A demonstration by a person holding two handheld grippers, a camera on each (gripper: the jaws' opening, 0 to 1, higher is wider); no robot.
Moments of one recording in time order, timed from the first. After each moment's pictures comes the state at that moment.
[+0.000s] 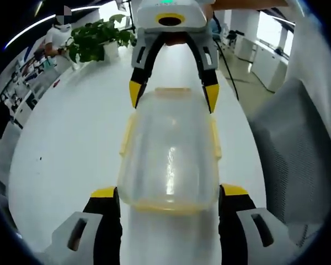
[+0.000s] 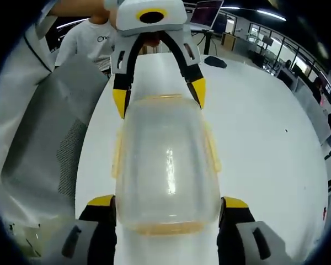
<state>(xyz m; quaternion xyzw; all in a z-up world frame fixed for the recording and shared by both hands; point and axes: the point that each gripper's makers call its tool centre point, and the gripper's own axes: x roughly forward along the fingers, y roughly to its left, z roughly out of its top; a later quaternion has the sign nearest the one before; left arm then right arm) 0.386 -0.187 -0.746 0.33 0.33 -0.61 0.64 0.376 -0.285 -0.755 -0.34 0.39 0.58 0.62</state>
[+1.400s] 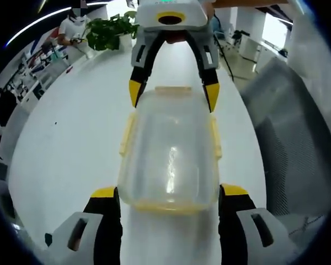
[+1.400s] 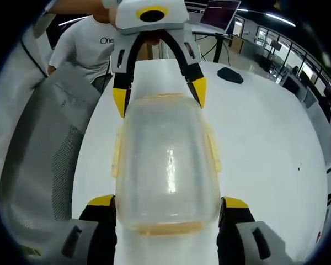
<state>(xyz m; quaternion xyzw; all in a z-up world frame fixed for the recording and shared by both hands) 0.395 -0.070 -0.747 0.33 0.34 -0.59 0.65 0.390 -0.169 -0.756 -0.36 0.38 0.60 0.61</state>
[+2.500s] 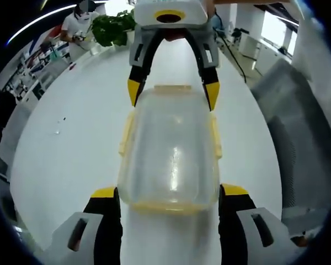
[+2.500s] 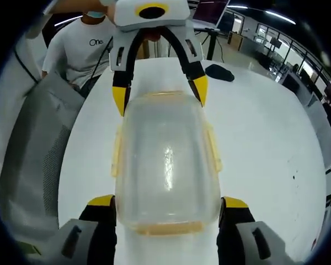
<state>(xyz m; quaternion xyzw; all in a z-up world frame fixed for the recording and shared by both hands) 0.454 -0.061 -0.746 0.34 0.34 -0.59 0.65 0.448 -0.161 -0.756 -0.36 0.39 0.59 0.60</state>
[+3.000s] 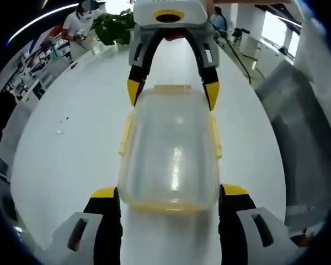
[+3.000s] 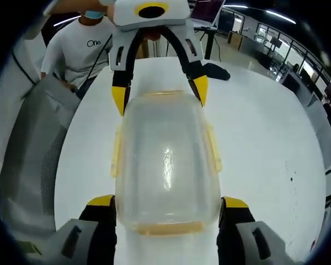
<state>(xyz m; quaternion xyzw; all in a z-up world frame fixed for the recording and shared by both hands) 0.468 -0.060 -0.747 0.34 0.34 -0.59 0.64 0.462 -0.161 -0.756 -0.36 0.39 0.59 0.60</state>
